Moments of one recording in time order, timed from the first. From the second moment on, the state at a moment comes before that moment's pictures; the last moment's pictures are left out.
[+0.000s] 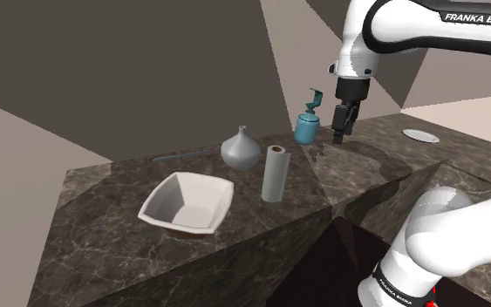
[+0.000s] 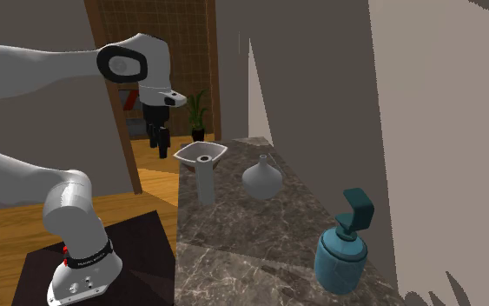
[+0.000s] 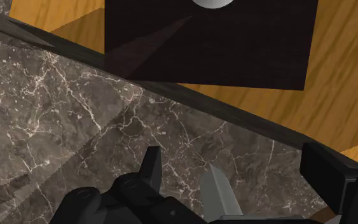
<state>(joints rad) -0.01 -0.79 -0.06 -2.33 -0.03 1.42 -0.16</state>
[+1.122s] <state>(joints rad) 0.01 -0.31 -0.11 -2.11 -0.02 1.79 -0.23</state>
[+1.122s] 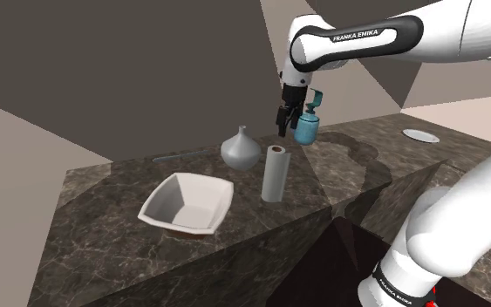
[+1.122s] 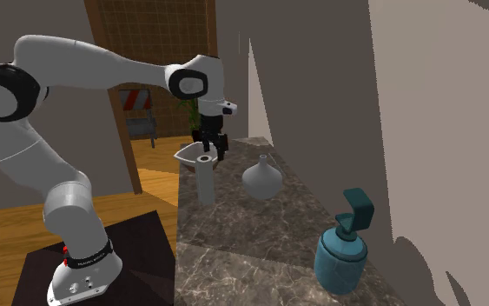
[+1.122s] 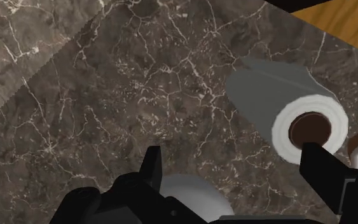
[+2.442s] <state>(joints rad) 0.01 0.30 -0.12 -1.55 0.05 1.93 -0.32</state>
